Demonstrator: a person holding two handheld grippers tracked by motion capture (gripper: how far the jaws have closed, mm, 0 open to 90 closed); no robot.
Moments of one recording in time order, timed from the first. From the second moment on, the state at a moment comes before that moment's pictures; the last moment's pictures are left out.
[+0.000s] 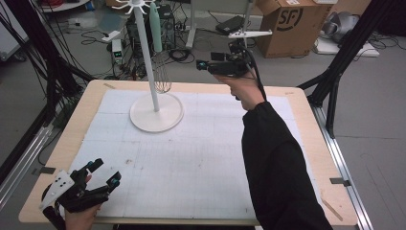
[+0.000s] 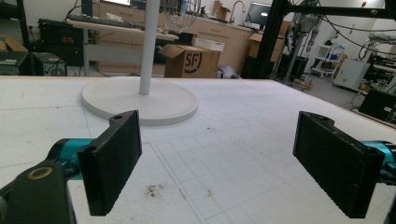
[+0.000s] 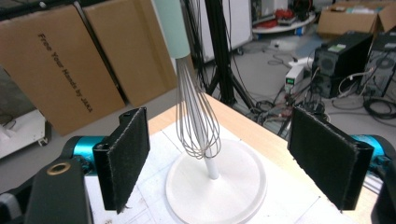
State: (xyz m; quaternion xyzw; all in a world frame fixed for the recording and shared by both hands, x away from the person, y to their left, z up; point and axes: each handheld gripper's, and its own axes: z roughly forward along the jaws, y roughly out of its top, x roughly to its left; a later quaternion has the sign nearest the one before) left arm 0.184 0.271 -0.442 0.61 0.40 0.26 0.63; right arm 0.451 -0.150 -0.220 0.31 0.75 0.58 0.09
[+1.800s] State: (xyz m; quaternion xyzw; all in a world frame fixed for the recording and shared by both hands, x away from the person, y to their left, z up) left arm 0.185 0.257 -0.442 0.62 0.39 0.27 0.62; right arm 0.304 -0.230 -0.275 0.23 0.77 0.57 0.14
